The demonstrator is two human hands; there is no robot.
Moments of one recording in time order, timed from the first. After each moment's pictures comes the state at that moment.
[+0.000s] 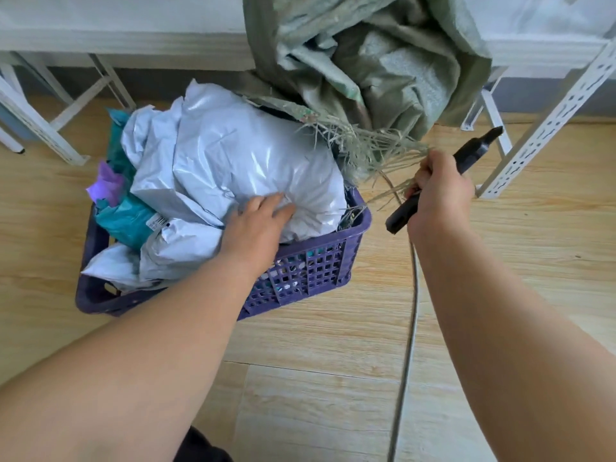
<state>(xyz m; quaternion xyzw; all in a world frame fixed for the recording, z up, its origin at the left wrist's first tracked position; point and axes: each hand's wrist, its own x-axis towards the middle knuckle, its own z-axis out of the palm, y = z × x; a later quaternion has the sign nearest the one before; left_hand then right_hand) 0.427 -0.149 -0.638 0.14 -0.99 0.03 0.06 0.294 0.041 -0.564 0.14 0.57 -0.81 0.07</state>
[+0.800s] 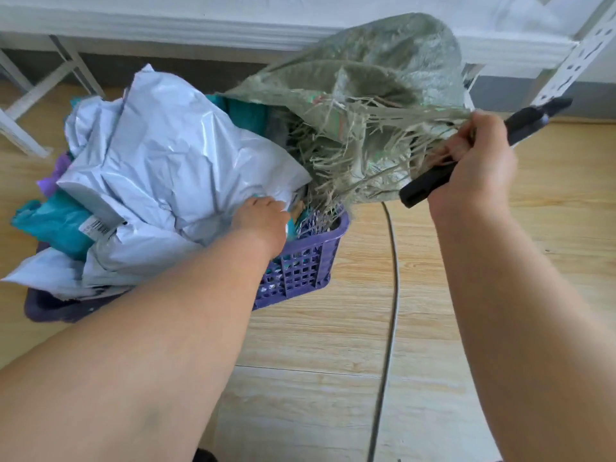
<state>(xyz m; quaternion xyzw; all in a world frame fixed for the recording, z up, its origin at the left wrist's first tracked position) 0.372 -0.133 -0.643 0.10 -0.98 0.12 -0.14 0.281 0.071 -0.527 0.11 0.50 -0.86 0.01</state>
